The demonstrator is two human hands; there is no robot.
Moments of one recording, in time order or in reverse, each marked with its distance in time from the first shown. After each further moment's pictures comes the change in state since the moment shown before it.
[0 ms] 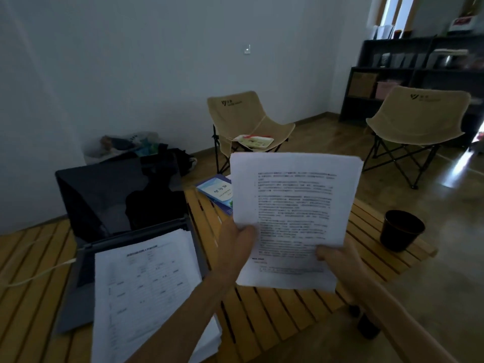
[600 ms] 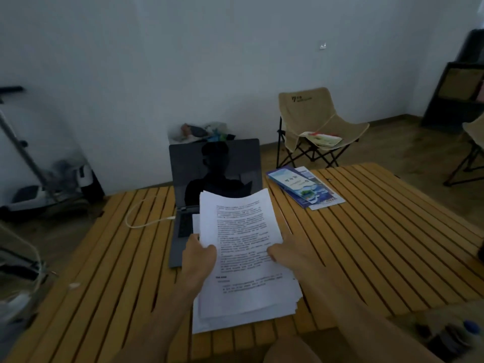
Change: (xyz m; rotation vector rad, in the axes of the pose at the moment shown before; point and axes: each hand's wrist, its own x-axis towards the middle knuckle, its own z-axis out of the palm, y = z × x) left_hand -0.100 -0.041 -0.223 0.387 0.506 -0.433; right_hand -0.041 -0.024 0.234 -0.140 -0.520 0.083
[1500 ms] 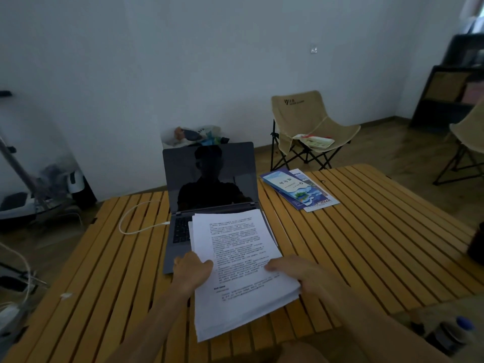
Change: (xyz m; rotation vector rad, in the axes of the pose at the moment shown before) left_hand 0.029 -0.033 -0.010 0.464 -0.220 -0.056; right_hand -0.004 0.023 -0.011 0.023 -0.162 0.417
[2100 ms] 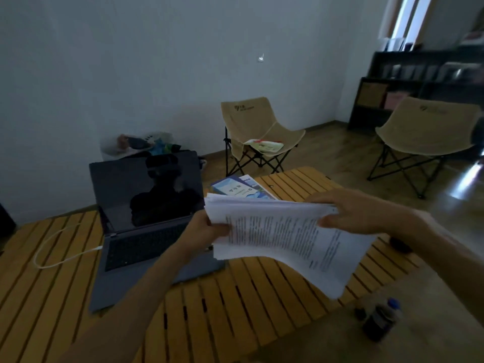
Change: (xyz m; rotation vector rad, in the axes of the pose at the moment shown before) left_hand -0.010 0.179 0.028 -0.536 -0.291 0.670; right_hand -0.159 -0.059 -0.197 -1.052 0.356 -0.541
